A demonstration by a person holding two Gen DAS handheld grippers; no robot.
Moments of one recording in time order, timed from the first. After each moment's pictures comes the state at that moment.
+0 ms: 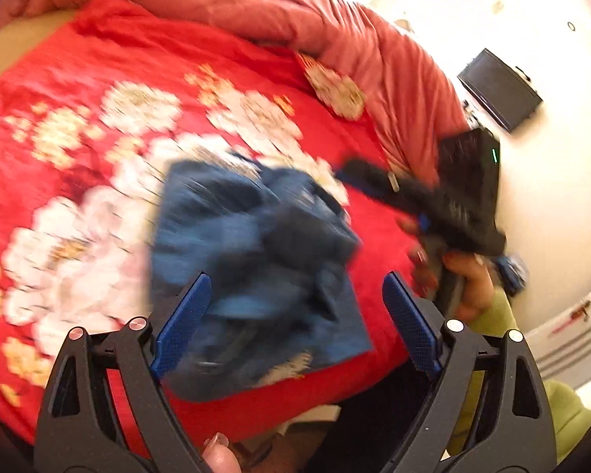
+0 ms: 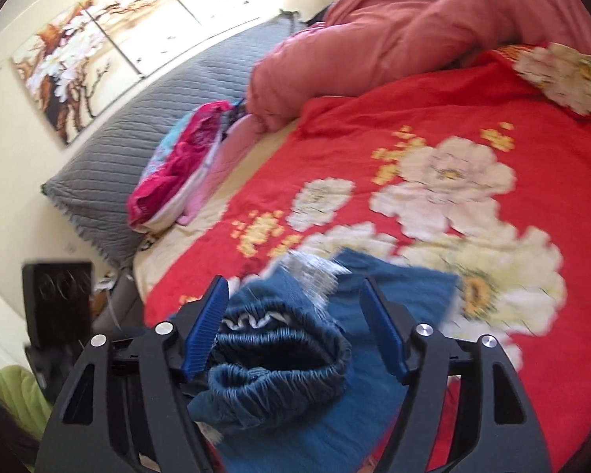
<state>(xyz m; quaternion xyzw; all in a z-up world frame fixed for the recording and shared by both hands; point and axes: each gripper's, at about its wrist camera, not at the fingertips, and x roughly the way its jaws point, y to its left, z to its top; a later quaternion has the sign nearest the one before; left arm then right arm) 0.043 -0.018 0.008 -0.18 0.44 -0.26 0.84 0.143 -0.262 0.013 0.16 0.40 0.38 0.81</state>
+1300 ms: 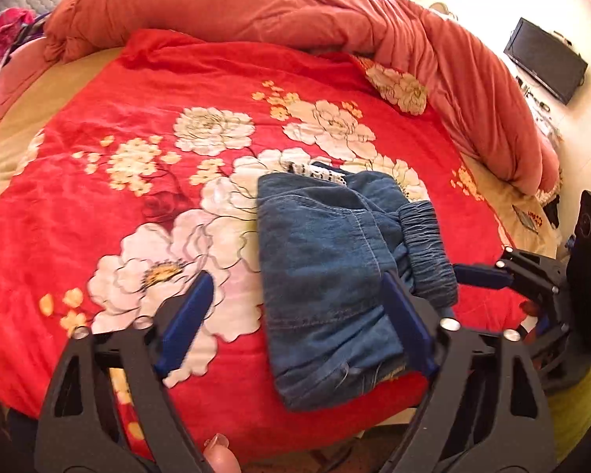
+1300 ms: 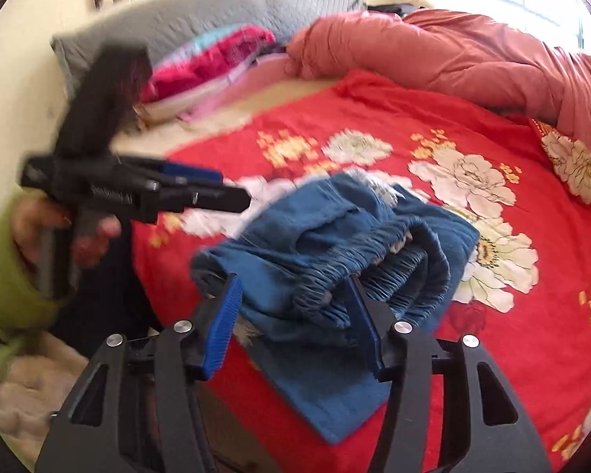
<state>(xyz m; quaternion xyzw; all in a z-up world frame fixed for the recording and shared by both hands) 0.059 -0.013 -0.004 -0.07 0.45 -0.16 0.88 0.030 -0.201 0.027 -0.08 0.39 0.38 0.83</state>
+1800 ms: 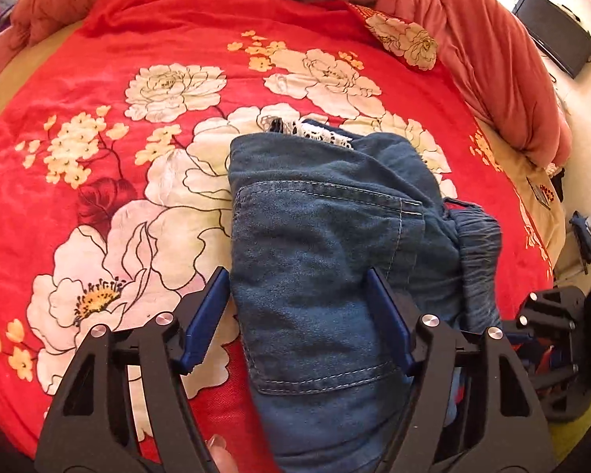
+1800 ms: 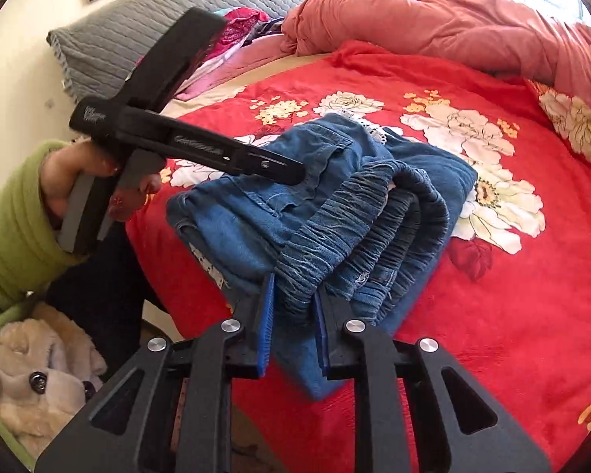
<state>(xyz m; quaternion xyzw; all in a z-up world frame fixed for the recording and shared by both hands) 0.105 -0.039 -0.050 -0.05 0.51 -0.17 0.84 0.011 -0.225 -0.007 -0.08 0.42 0.39 0.82</state>
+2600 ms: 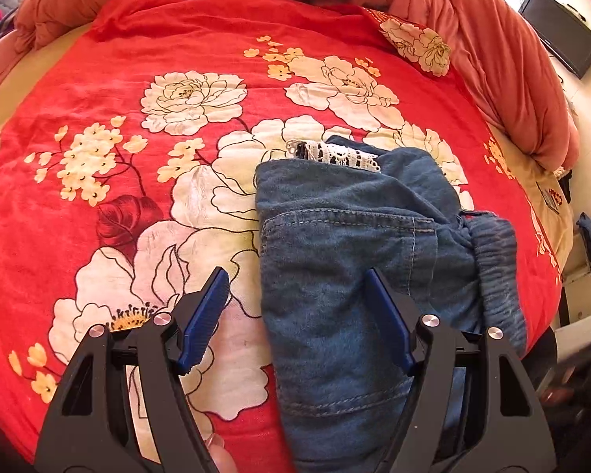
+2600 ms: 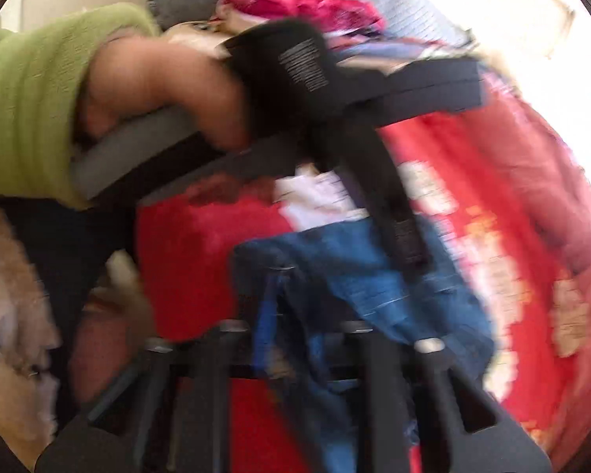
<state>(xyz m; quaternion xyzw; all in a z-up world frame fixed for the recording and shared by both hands) 0.120 -0.026 -0.045 -0.04 0.51 -0.16 0.84 -0.021 -0.104 0.002 -0.33 0.33 0.45 0.76</state>
